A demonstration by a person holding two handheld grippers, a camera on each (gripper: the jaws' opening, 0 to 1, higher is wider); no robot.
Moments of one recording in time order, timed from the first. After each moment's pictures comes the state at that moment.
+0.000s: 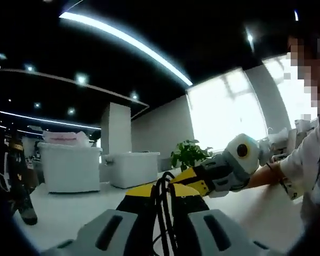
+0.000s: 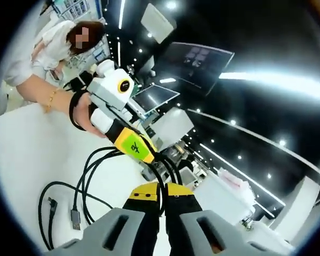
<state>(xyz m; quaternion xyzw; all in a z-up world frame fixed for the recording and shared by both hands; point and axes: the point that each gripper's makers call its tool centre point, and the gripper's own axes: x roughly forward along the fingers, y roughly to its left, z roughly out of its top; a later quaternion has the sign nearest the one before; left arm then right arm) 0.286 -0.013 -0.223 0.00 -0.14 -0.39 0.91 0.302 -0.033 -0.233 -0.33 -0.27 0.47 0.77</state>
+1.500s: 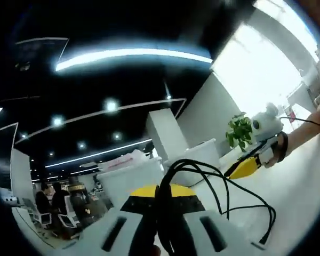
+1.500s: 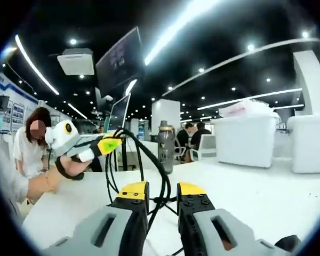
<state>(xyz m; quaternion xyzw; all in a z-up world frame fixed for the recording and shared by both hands) 0.315 0.065 -0.199 0.14 -0.20 -0.14 0.96 0.367 -0.059 -0.263 -0.01 -0.03 0.53 0.84</state>
